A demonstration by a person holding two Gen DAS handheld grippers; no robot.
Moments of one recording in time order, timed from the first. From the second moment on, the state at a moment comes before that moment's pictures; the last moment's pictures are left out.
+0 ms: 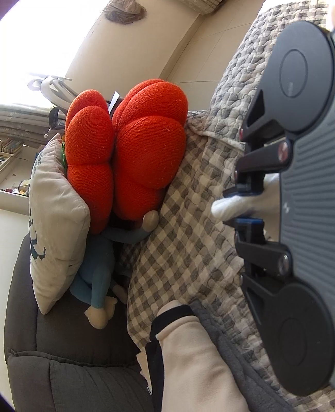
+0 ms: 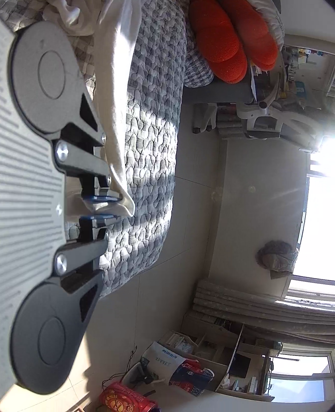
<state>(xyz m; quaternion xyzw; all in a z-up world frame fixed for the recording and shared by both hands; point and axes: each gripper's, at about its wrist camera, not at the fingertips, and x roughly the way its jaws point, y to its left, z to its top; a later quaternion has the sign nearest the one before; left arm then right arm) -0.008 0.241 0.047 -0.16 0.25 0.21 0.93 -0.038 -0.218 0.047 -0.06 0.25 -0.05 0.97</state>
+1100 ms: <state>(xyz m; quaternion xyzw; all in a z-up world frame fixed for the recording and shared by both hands) -0.002 0.258 0.033 -0.19 0.30 0.19 0.91 0.030 -0.240 0.031 -0.02 0.23 -0.11 0.97</state>
